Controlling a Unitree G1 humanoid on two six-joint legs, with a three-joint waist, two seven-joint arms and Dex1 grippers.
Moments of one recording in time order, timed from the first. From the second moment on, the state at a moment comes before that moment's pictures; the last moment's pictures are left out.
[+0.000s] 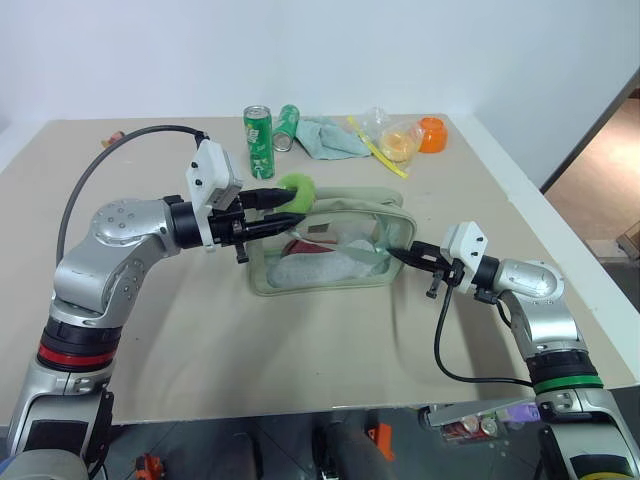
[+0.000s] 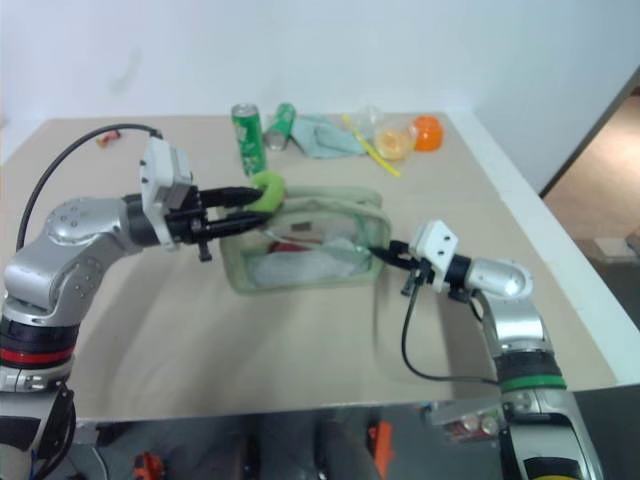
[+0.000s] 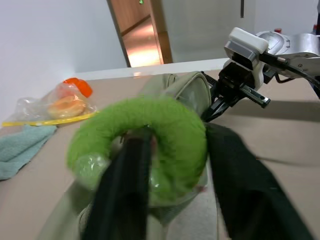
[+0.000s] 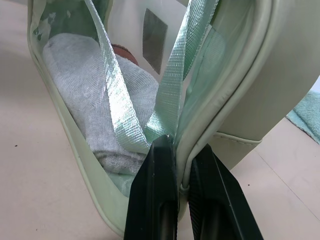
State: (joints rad) left arm -0.66 0.63 -0.02 -0.22 -0.55 0.49 -0.95; right arm -0.50 -0.62 -0.01 0.35 0.22 -0.24 1.06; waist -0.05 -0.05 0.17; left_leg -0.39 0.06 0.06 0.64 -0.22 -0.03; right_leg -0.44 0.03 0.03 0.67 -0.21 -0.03
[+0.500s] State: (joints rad) left arm -0.43 0.75 0.19 -0.34 -0.59 0.55 -0.87; right arm -0.52 -0.61 0.00 0.37 0.22 -0.25 1.07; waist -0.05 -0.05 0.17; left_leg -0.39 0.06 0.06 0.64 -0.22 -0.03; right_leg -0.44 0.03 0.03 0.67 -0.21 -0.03
